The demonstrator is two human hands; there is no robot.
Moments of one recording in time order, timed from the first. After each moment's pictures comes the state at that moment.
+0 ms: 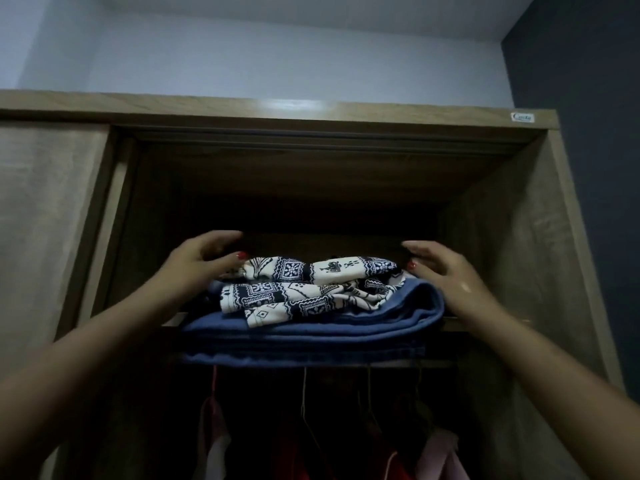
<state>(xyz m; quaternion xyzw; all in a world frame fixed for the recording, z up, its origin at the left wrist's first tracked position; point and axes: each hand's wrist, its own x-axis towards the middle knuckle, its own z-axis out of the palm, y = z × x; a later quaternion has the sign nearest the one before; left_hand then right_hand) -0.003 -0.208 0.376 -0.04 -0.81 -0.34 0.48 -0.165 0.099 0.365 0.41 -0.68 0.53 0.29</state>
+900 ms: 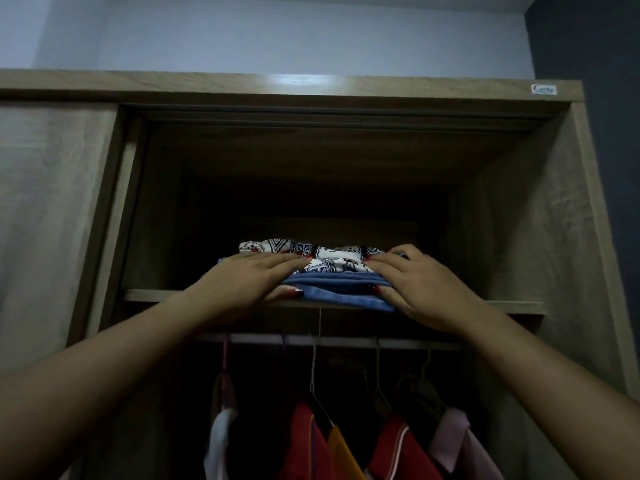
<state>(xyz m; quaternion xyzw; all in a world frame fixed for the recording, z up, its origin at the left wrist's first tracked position) -0.040 -0.194 0.355 -0.05 -0.89 0.28 0.37 -0.164 0.071 0.350 0.41 -0.77 -0.04 0.48</state>
